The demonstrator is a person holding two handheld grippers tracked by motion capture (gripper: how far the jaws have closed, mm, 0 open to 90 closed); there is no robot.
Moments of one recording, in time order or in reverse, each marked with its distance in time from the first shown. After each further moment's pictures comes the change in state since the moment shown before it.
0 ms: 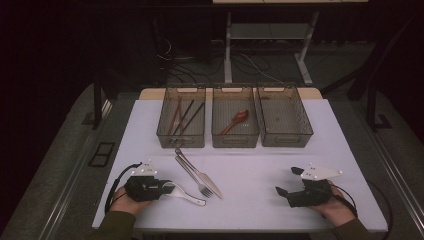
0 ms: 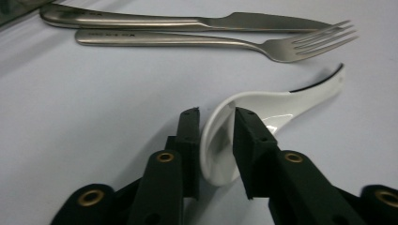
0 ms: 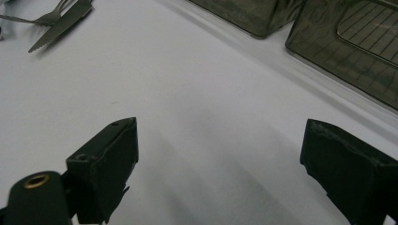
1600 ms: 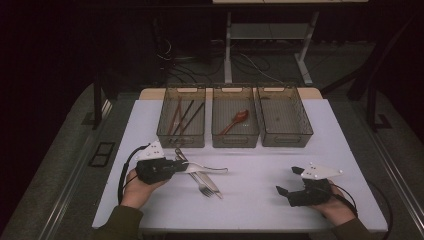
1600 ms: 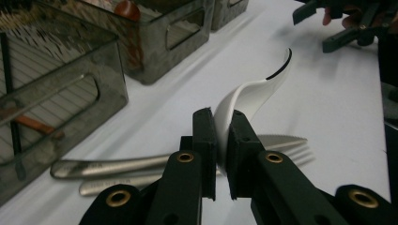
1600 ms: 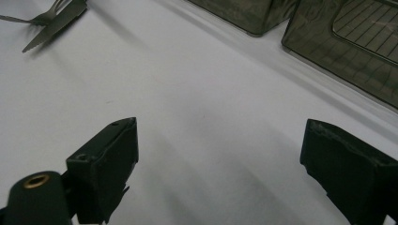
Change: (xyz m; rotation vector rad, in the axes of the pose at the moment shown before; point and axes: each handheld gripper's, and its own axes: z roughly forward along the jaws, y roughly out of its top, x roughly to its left) left arm -0.006 0.066 0.004 -0.224 -0.016 0.107; right arm -0.002 -0.001 0.001 0.003 -0.006 0.014
